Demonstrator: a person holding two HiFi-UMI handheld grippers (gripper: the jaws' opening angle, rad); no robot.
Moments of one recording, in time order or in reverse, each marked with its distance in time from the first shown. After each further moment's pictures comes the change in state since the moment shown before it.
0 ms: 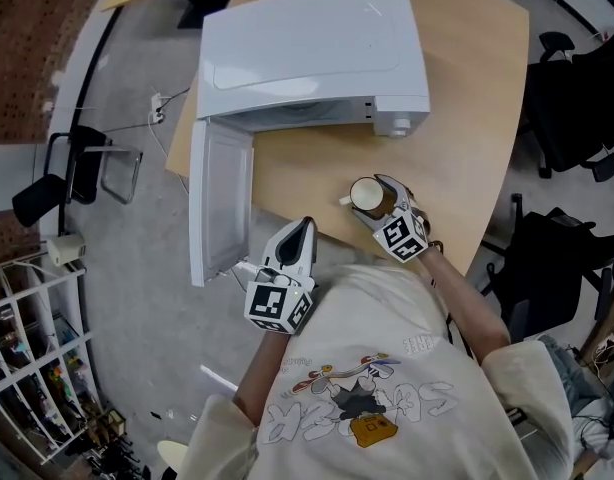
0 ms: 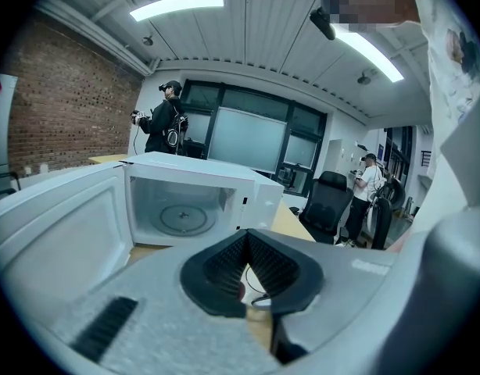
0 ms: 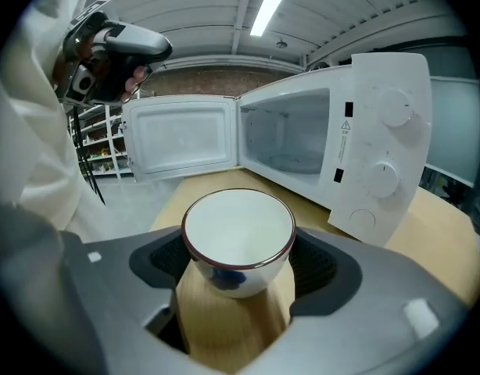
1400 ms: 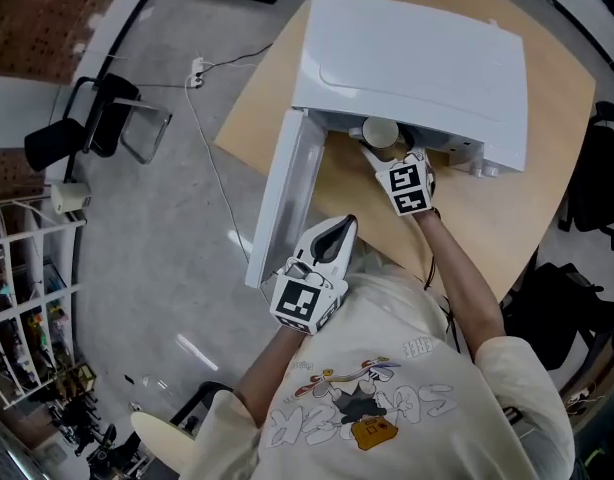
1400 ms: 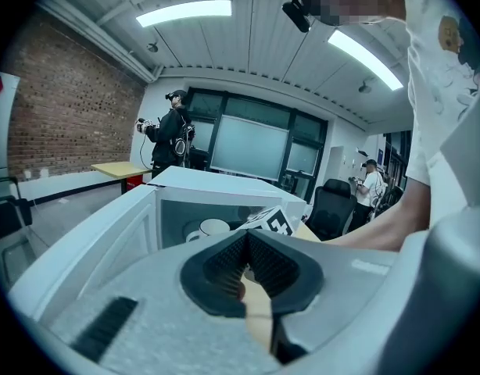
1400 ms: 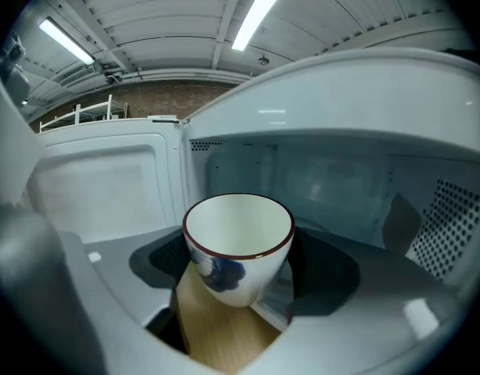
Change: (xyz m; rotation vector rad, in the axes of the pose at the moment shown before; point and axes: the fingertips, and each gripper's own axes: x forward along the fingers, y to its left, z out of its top) left arm -0.013 0.078 0.041 0.009 -0.050 -0.007; right arm 0.148 -0.065 0.187 0.078 -0.142 -0.154
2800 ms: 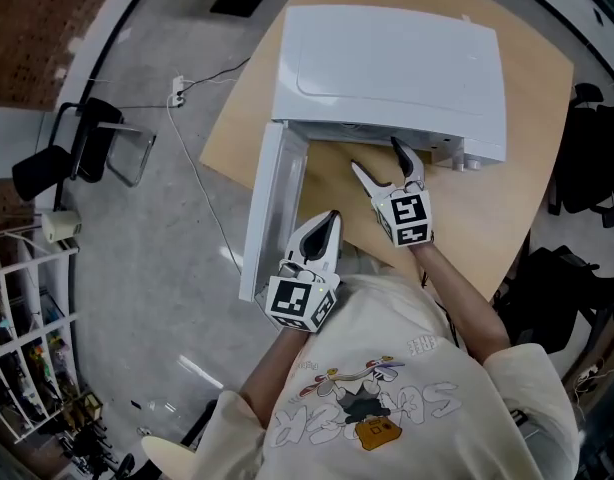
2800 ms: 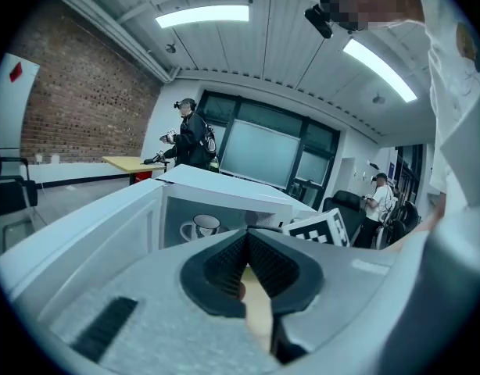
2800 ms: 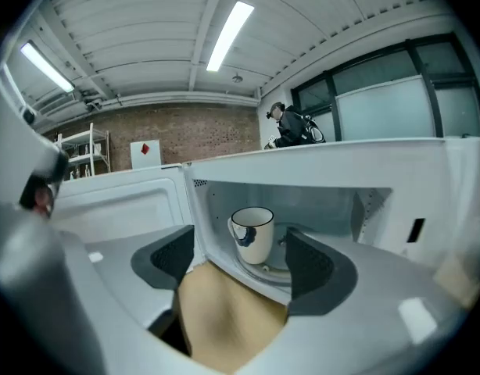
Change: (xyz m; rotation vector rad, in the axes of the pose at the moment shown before) left arm 0.005 0.021 0.003 -0.092 -0.047 0.049; right arm -0.068 0.007 0.029 0.172 -0.105 -0.079
